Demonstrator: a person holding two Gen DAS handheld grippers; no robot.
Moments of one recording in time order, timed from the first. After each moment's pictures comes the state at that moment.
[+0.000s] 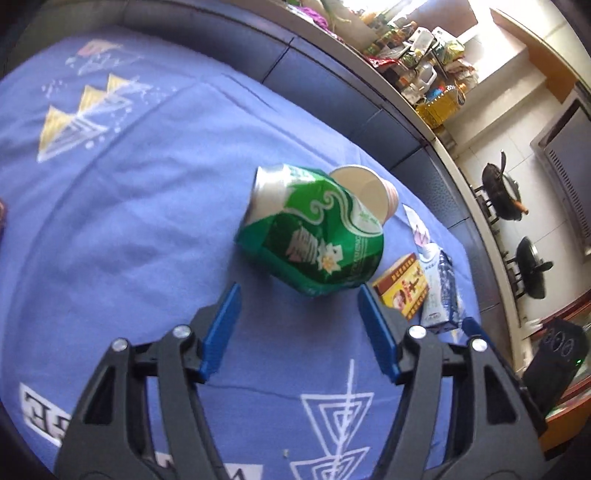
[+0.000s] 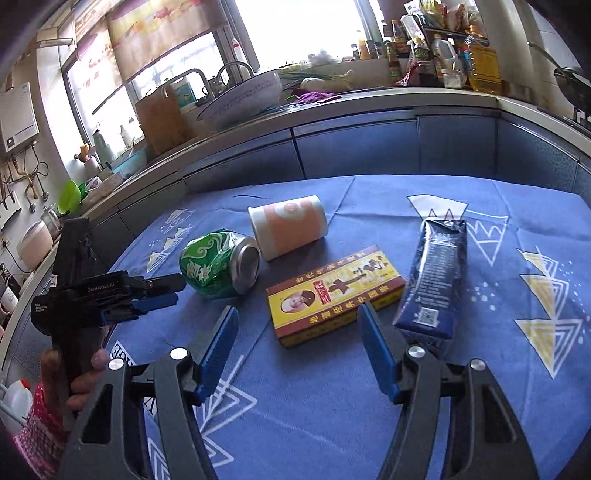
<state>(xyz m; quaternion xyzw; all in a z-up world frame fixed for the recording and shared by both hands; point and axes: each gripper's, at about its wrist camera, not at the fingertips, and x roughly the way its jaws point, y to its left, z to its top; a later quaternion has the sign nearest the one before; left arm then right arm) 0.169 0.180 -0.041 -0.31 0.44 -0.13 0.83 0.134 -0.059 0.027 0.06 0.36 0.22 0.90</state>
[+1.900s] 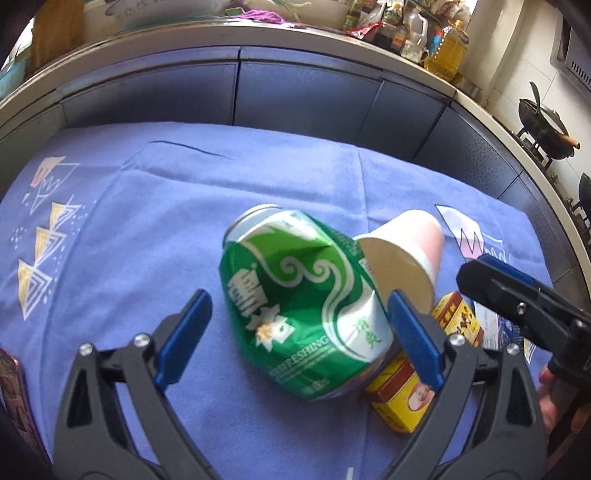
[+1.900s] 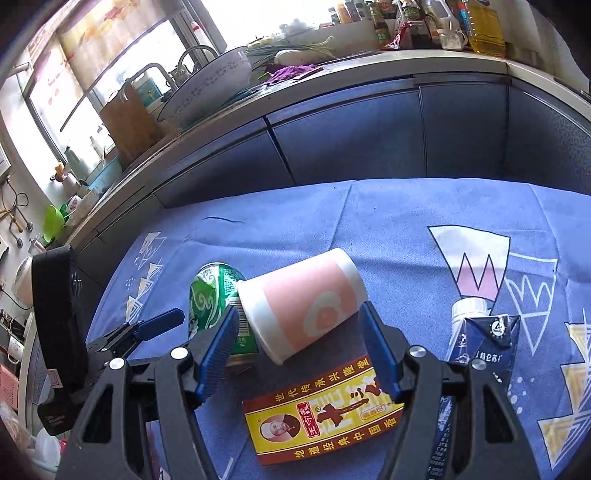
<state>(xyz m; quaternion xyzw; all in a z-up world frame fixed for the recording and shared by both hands) 0.268 0.088 -0.020 -0.10 0.45 -0.05 0.88 0.269 -0.041 0.026 0.10 0.43 0.21 0.87</state>
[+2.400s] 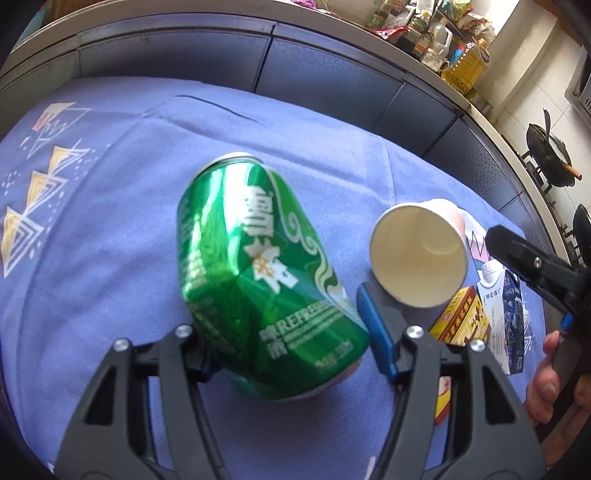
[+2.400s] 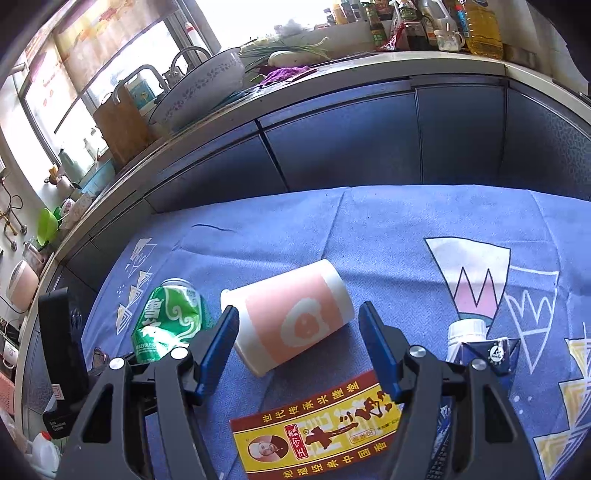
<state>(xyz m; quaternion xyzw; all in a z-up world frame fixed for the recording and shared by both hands) 0.252 0.130 -0.040 -0.17 0.46 -0.06 0.87 0.283 -0.041 0.025 0.09 0.42 0.19 0.88</state>
